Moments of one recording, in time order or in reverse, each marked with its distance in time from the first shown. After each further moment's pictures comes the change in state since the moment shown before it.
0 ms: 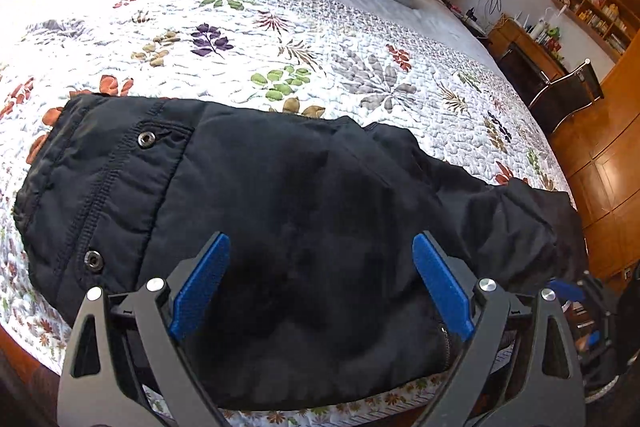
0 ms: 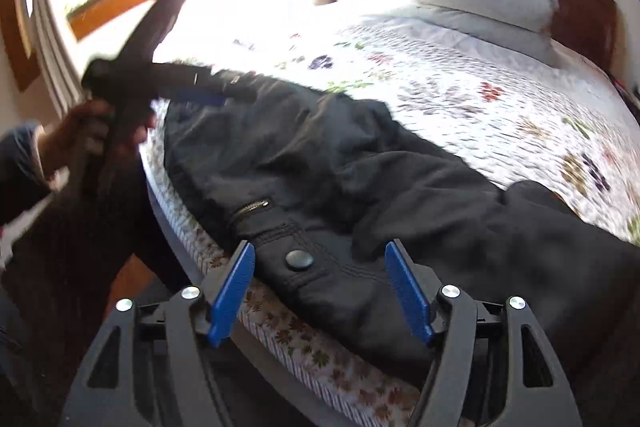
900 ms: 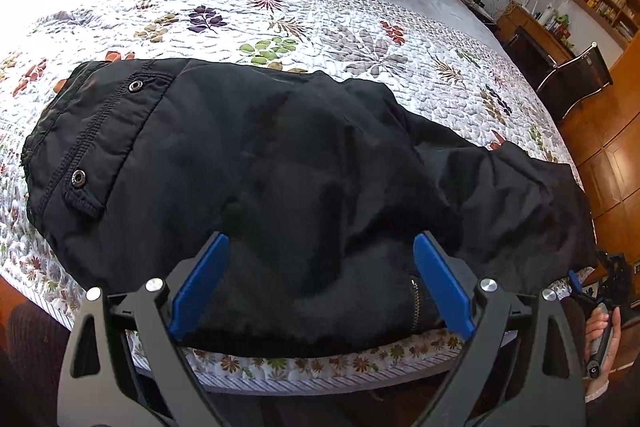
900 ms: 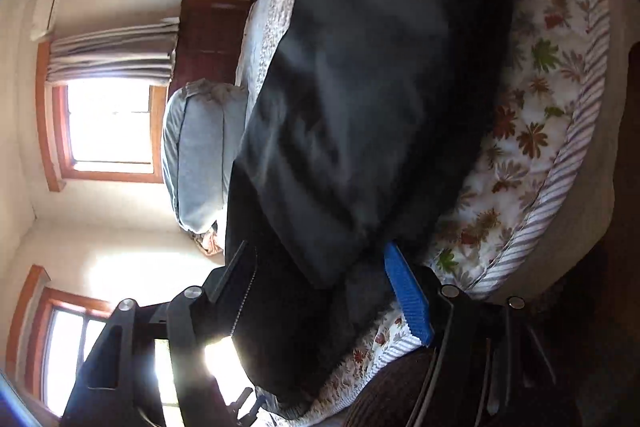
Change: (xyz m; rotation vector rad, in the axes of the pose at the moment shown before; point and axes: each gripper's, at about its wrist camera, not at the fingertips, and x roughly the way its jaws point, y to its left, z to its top) left arm -0.008 -0.034 -0.048 0.015 0.028 0.064; right arm -0.083 -0.230 -0.192 1.455 -0.460 0.120
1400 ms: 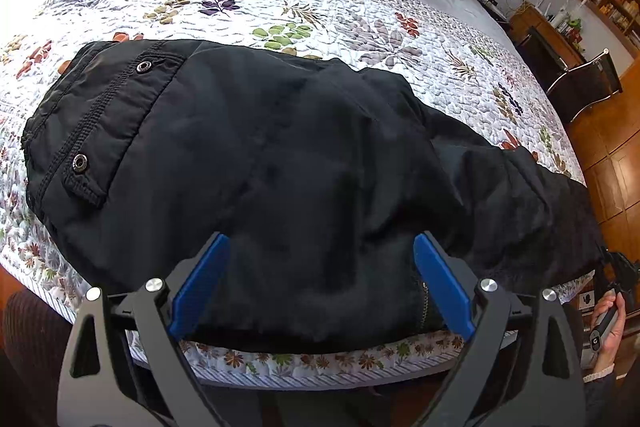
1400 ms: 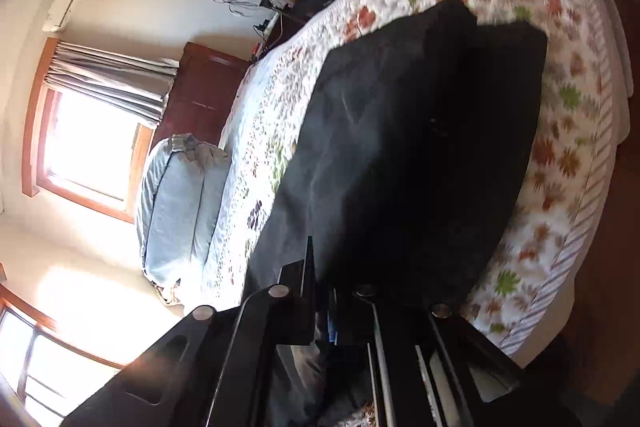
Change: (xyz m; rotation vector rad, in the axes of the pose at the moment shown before) left arm 0.008 0.008 0.001 -0.047 0.042 0.016; right arm -0.026 0.045 0.072 -0.159 -0.251 -0.095
